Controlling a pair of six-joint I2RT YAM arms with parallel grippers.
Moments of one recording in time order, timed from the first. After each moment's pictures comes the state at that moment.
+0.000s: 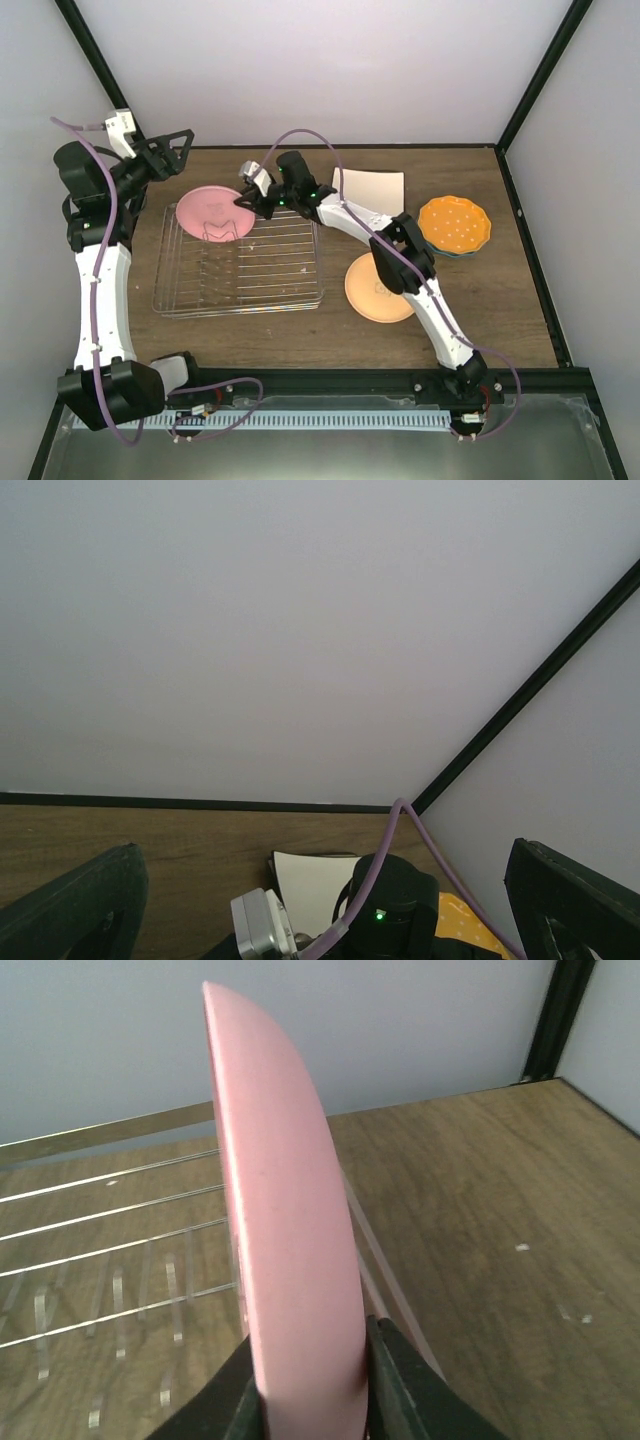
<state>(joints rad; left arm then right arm) 0.25 1.16 1.27 -0.15 0.79 -0.51 0.73 2.42 2.04 0.00 -0.68 -0.19</state>
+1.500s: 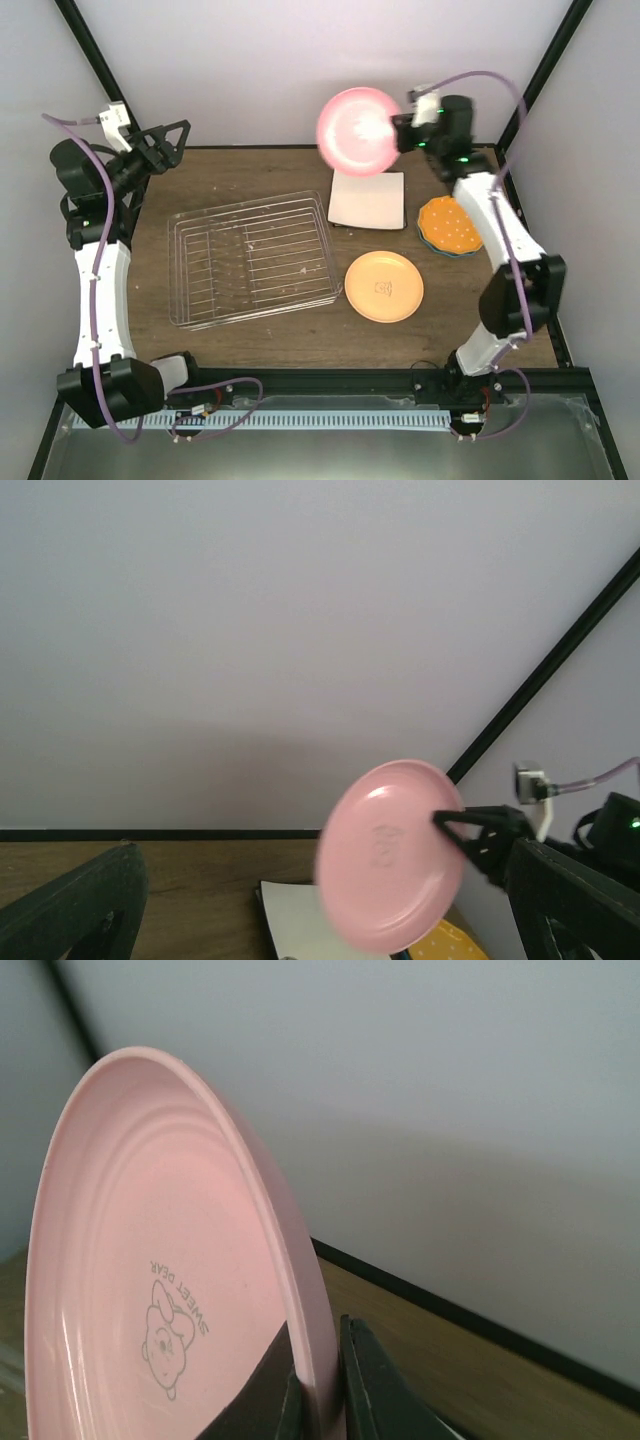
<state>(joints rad) 0.25 1.17 1.29 -0.06 0.79 -0.57 0.26 1.70 1.59 -0.13 -0.31 0.02</state>
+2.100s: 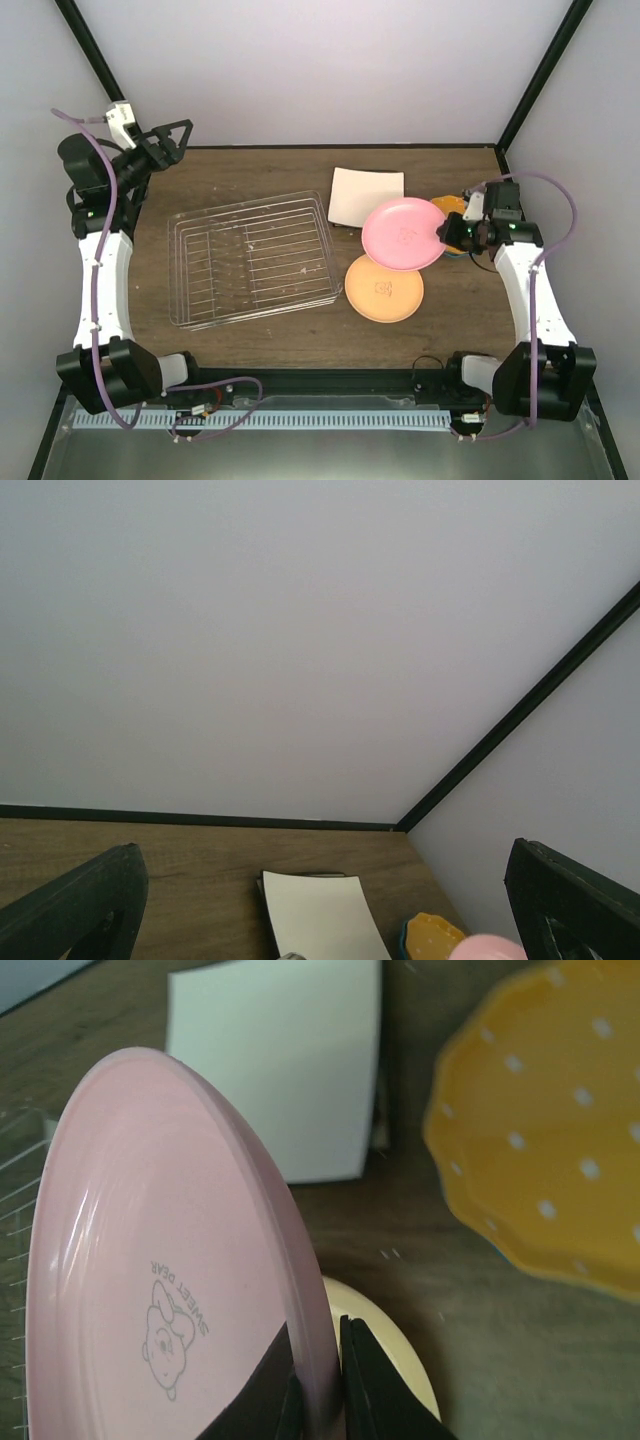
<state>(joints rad) 0.25 1.24 1.29 -0.04 0.80 -0.60 -0.09 1.20 1.06 -0.79 -0.38 0.25</state>
